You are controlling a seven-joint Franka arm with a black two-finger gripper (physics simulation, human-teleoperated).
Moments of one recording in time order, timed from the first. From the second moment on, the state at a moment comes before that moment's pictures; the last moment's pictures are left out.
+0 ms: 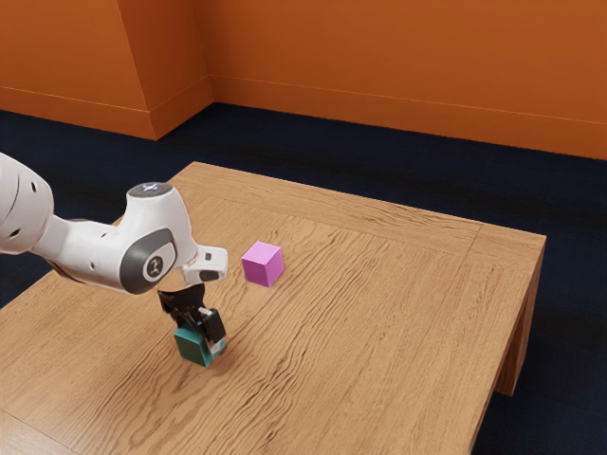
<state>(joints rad) 0.02 0.14 -0.01 -2.37 -0.07 2.49 0.27</state>
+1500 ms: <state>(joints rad) 0.02 0.55 0.03 -1.52 -0.06 2.04 0.13</state>
